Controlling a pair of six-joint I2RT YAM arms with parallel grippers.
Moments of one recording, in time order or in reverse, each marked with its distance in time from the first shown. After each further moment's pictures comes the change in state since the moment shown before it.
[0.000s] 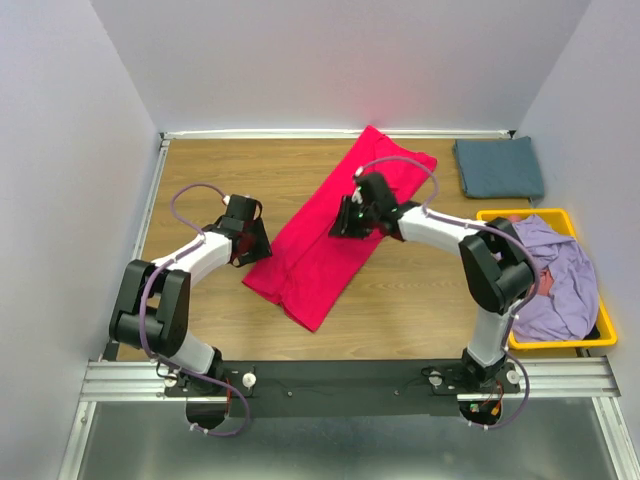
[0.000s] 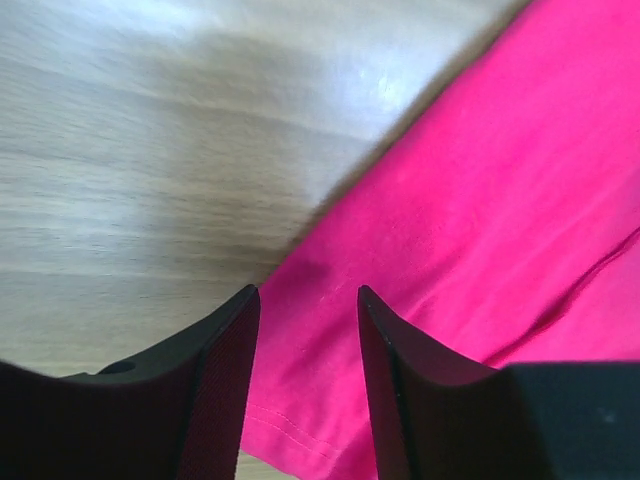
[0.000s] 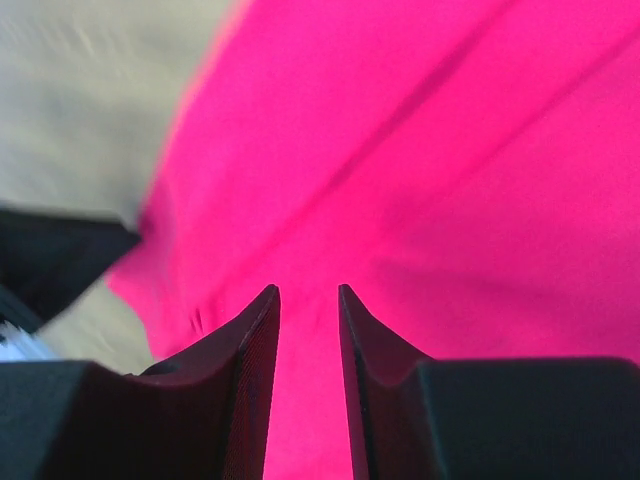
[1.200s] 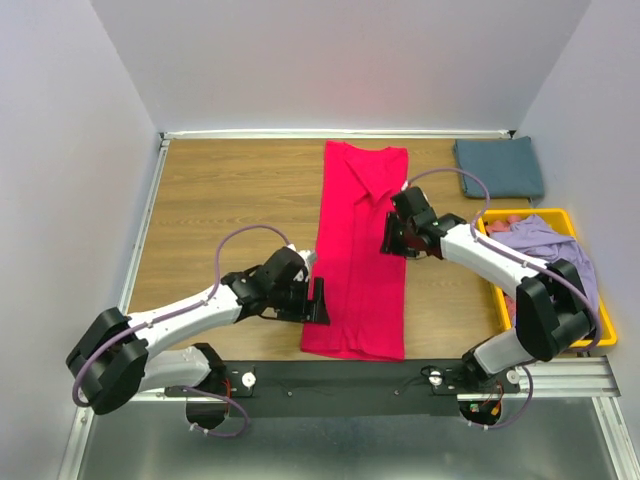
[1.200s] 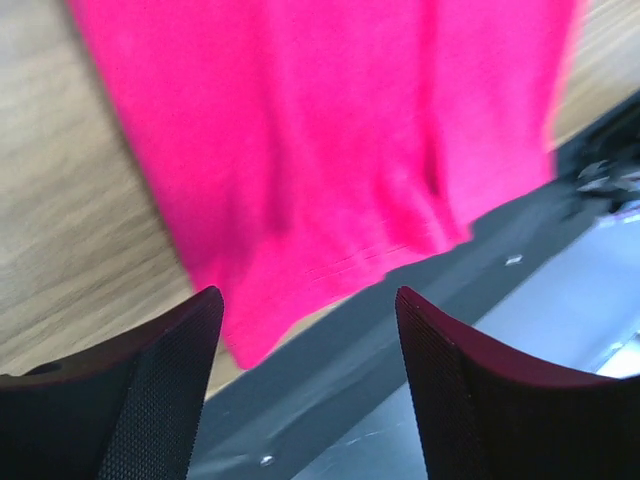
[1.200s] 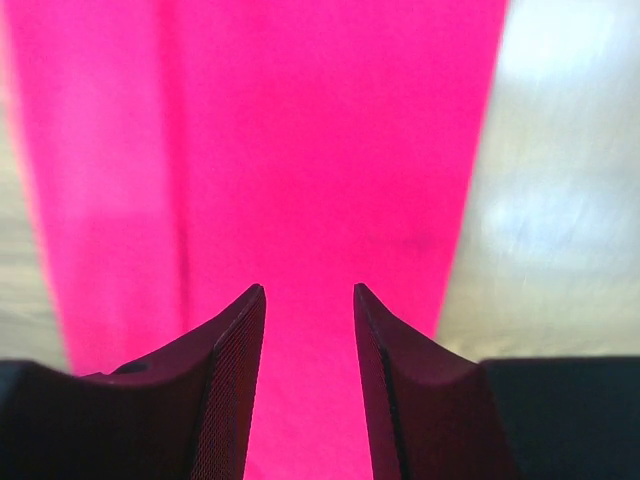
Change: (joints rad) left arm -0.579 -0.330 -0.244 -0.045 0.288 -0.178; right arm -0.035 -0.367 -0.288 -0.348 0.306 -0.035
